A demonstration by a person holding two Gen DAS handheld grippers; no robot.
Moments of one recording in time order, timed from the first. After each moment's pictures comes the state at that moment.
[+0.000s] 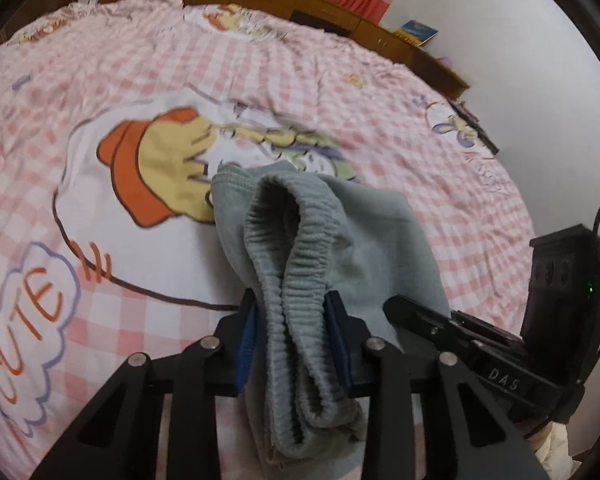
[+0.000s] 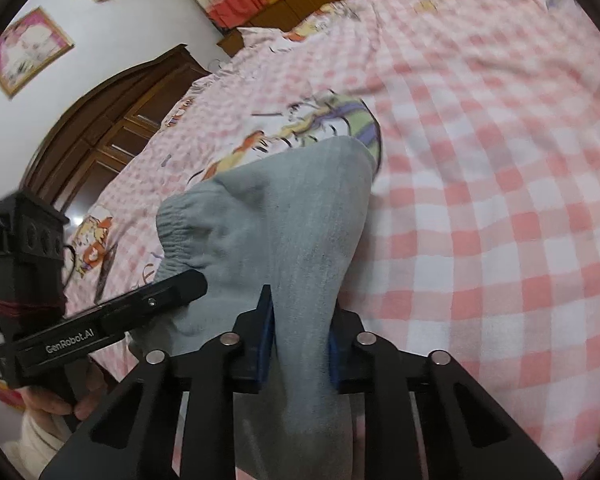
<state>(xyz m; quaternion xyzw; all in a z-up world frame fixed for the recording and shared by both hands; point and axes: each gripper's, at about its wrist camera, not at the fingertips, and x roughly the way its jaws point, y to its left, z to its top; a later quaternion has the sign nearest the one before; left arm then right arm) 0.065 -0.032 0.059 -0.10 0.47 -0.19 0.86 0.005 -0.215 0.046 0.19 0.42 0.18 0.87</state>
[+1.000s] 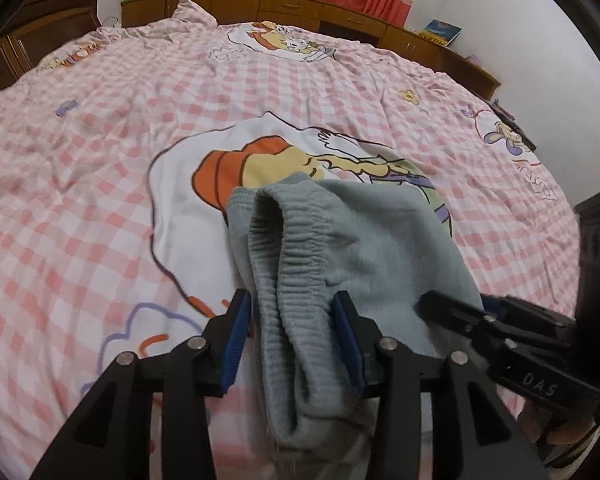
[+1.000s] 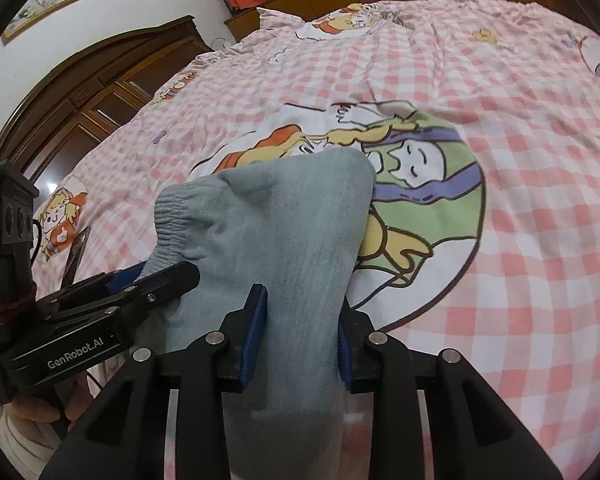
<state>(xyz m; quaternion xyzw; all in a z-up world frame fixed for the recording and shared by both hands) 0.095 0.029 0.052 -0.04 0.45 -0.11 0.88 0.052 -0.129 0.054 0.11 0.44 0.15 0.88</state>
